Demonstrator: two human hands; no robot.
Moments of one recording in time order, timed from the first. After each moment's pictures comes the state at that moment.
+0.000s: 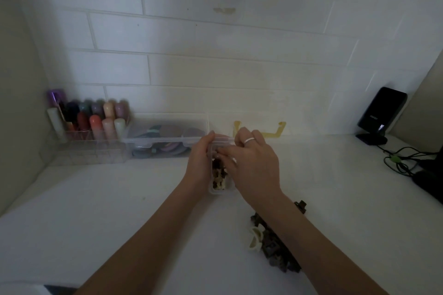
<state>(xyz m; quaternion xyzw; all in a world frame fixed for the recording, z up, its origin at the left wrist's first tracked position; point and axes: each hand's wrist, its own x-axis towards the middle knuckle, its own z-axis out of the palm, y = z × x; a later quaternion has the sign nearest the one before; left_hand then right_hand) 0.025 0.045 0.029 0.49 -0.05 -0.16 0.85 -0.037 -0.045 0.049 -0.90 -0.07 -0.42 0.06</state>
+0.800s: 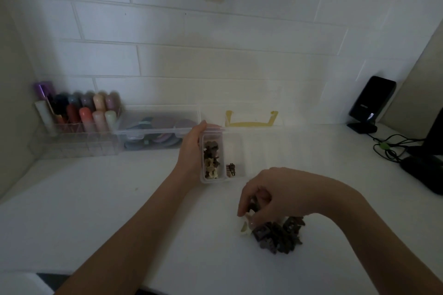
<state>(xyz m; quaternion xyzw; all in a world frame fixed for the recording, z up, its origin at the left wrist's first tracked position) 0.020 0.043 0.031 0.52 -0.10 -0.12 0.84 -0.104 -0.088 0.087 -0.96 -0.14 0.19 0.17</state>
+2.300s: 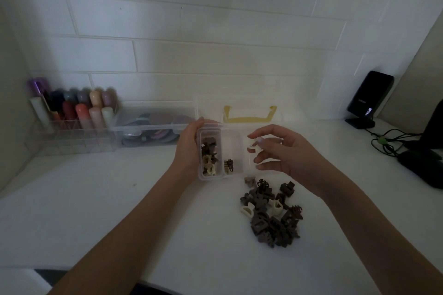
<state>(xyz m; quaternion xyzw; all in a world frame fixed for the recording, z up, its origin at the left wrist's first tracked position) 0.014 0.045 0.036 0.51 -0.07 -0.14 0.85 -0.090 -0.116 0.070 -0.73 0.02 -0.05 0.68</state>
